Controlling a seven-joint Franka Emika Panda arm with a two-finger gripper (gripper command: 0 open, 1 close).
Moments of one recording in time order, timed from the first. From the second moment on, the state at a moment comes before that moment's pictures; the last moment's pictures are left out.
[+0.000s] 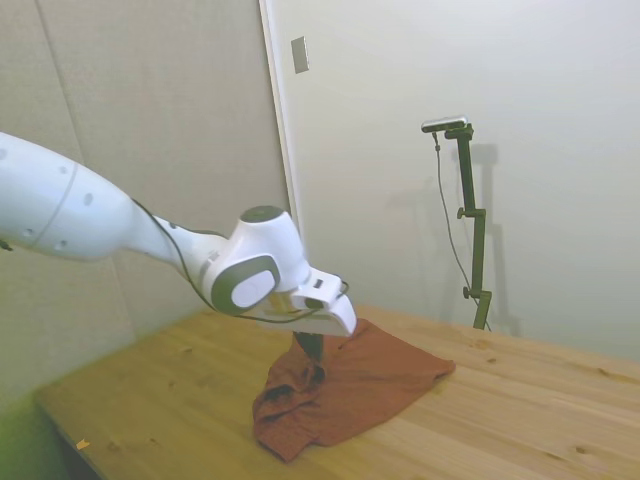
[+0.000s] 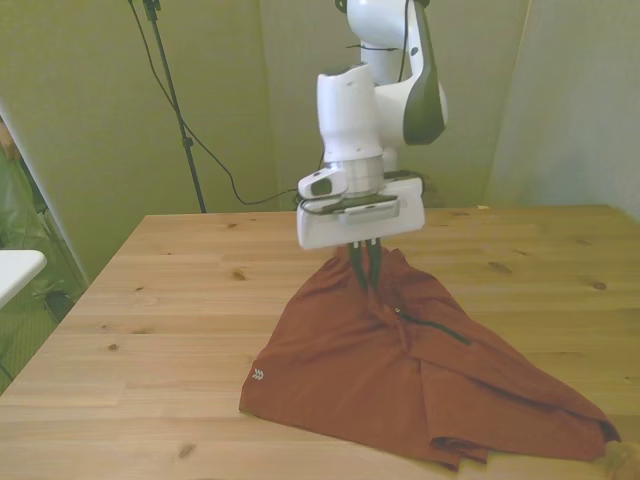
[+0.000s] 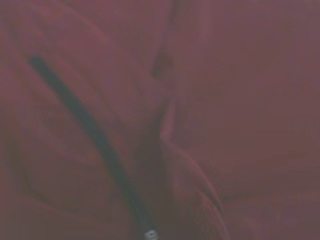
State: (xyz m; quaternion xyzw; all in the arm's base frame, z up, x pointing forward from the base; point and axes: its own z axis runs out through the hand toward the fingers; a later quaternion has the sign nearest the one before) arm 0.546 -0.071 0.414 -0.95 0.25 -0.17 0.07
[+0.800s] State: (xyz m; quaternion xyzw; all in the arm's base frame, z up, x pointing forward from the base) arm 0.444 0.183 0.403 -0.98 0.07 -0.21 -0.03
